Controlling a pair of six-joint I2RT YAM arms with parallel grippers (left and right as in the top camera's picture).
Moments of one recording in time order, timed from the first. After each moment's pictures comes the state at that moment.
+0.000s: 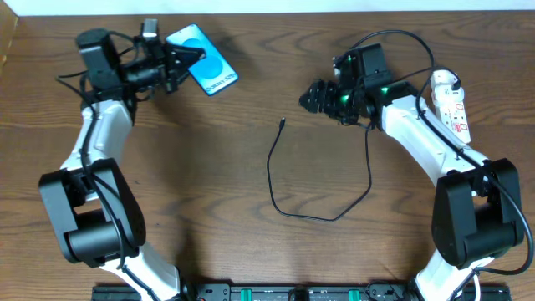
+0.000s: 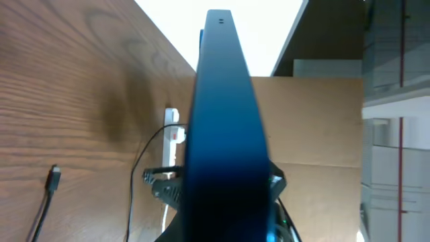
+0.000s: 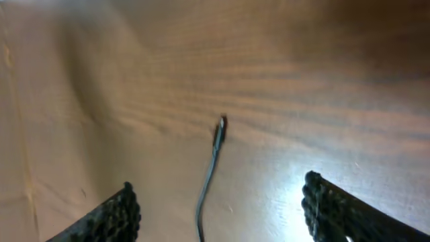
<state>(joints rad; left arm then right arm) 0.25 1.87 1.30 0.13 1.34 -1.09 0.32 1.87 1.35 -0.48 -0.46 0.55</state>
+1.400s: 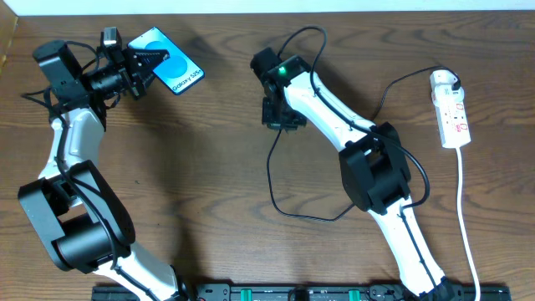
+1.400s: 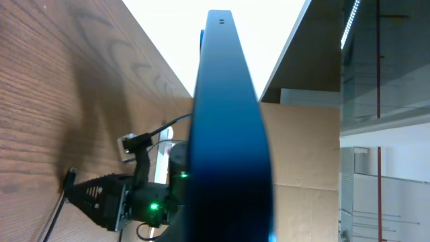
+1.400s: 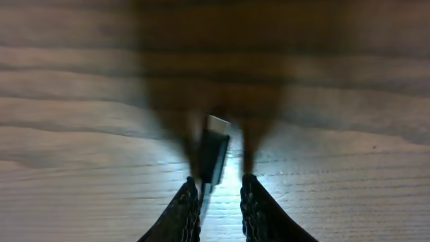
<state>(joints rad) 0.40 1.87 1.30 0.13 1.39 -1.14 0.61 2.49 2.17 -1.18 -0.03 0.68</state>
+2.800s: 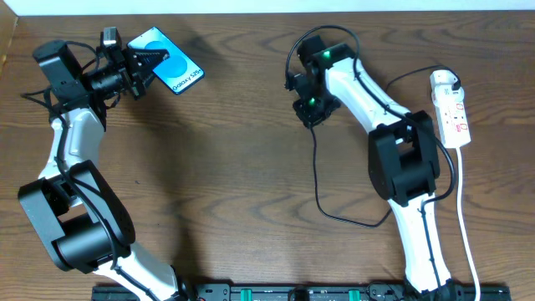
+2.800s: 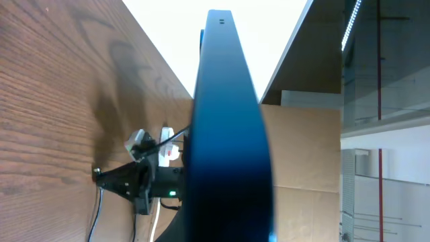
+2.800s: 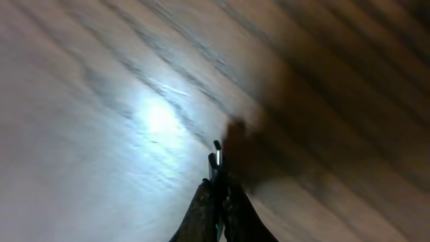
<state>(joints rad) 0.40 1.87 1.30 0.13 1.38 -1.14 0.43 2.43 2.04 -1.16 -0.16 -0.18</state>
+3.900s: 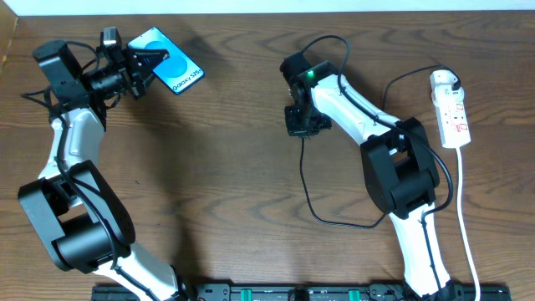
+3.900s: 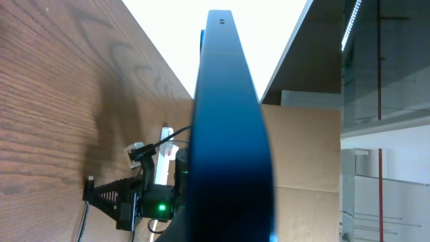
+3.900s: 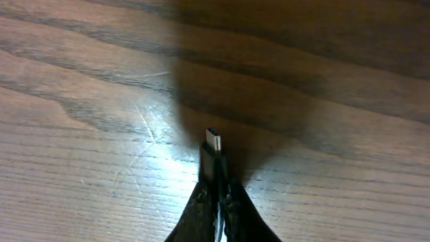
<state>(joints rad) 0.40 1.87 1.30 0.13 1.38 -1.14 0.51 2.34 1.87 -1.05 -0.09 0.41</state>
